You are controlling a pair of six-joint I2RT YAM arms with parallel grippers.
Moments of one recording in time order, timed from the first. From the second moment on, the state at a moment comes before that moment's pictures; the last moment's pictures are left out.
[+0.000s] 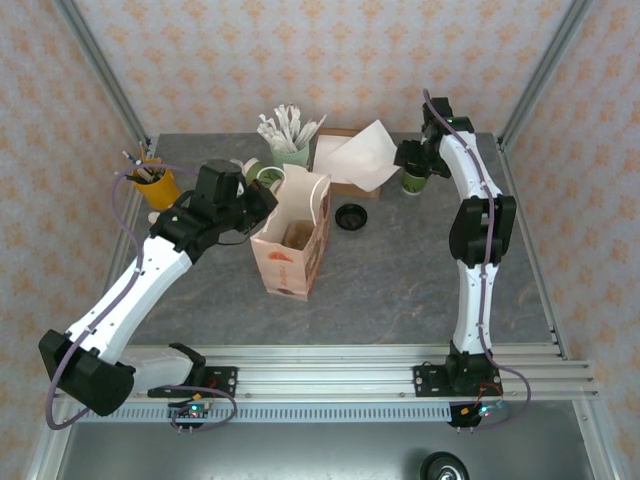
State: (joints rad) left arm -0.41 1.21 1.23 -0.64 0.11 -1.03; right arm 0.08 2.29 2.23 -1.09 -0.02 0.30
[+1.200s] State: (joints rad) left arm -0.46 1.25 1.23 -0.59 0.06 -1.08; right arm 0.08 2.26 2.19 -1.10 0.02 0.27
